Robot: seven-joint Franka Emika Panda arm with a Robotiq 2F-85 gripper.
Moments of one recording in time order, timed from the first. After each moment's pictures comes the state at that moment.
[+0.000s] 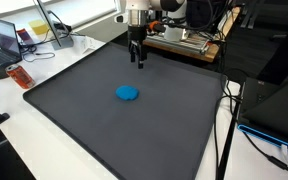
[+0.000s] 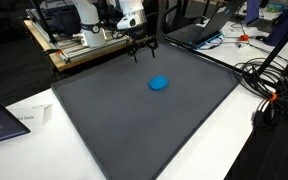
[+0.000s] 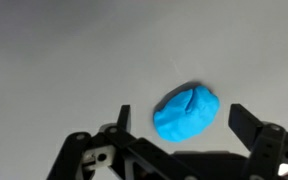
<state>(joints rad) 0.19 0.12 -0.05 -2.64 0.42 3.06 0.24</state>
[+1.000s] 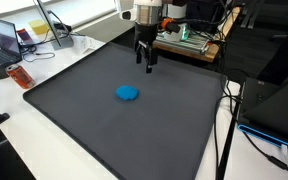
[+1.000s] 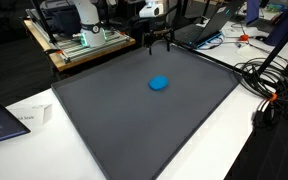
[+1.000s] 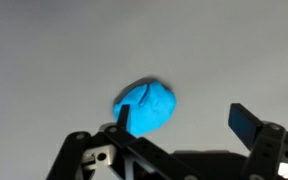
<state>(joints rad) 0.39 0.13 -0.19 -2.46 -0.10 2.82 0.81</state>
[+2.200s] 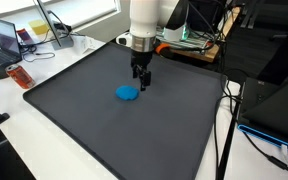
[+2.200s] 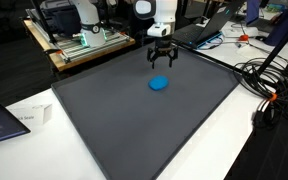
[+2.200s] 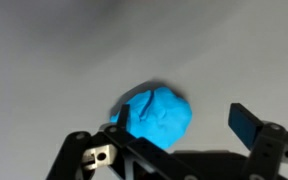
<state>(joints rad) 0.32 0.38 -0.14 -2.27 -0.21 2.79 0.96</state>
